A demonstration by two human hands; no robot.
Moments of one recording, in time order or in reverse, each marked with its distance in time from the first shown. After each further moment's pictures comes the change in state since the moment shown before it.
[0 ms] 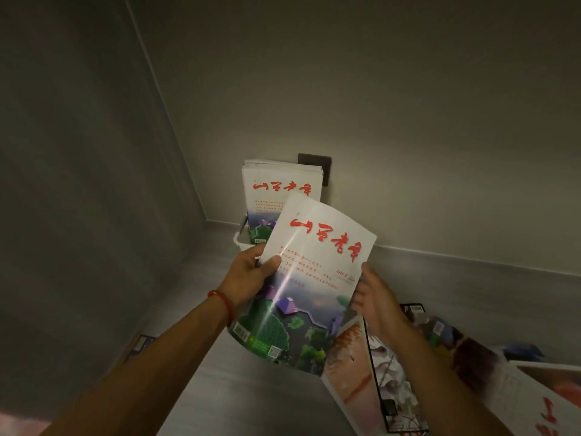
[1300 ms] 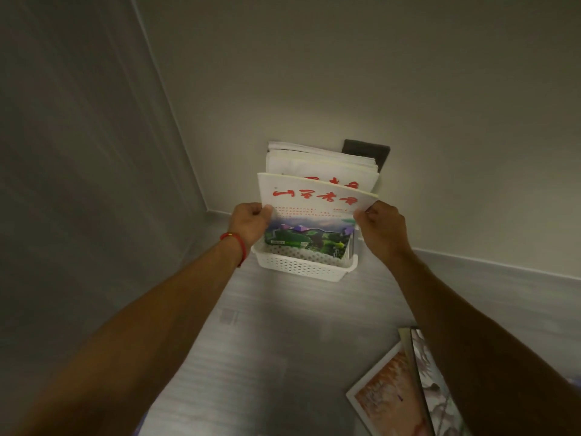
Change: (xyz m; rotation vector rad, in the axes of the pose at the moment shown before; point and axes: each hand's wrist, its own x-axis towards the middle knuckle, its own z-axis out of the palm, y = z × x) left_hand 0.217 -0.027 -0.103 0.198 0.271 -0.119; right_hand 0.183 -0.075 0.097 -0.999 0.395 -0.421
